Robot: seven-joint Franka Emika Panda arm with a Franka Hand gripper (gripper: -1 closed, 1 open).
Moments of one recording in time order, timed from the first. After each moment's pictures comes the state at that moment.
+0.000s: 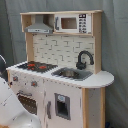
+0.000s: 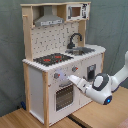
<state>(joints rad) -0.98 -0.50 2.10 -2.21 -1.65 2.06 1.04</state>
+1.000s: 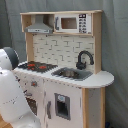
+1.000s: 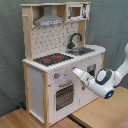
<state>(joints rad) -0.96 -0.31 2.07 -2.34 -1.75 1.89 1.04</state>
